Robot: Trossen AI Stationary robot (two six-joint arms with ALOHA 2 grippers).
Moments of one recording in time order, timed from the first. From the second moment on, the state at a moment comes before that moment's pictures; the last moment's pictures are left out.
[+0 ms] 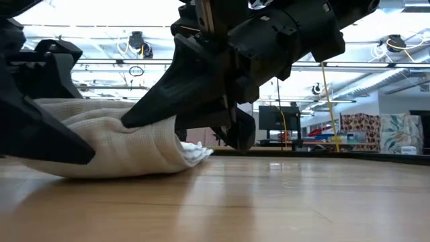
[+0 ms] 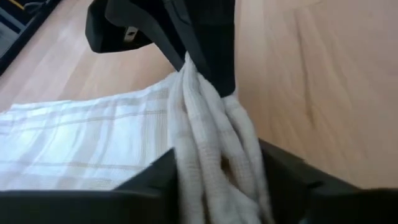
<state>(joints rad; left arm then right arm) -0.86 1.97 1.01 -0.12 -0.89 -0.55 0.37 2.12 1.25 0.29 0.05 0.79</state>
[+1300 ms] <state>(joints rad) -0.83 1.90 1.01 -0.14 -0.65 -0.96 0.58 2.25 1.25 0.60 0.62 0.03</state>
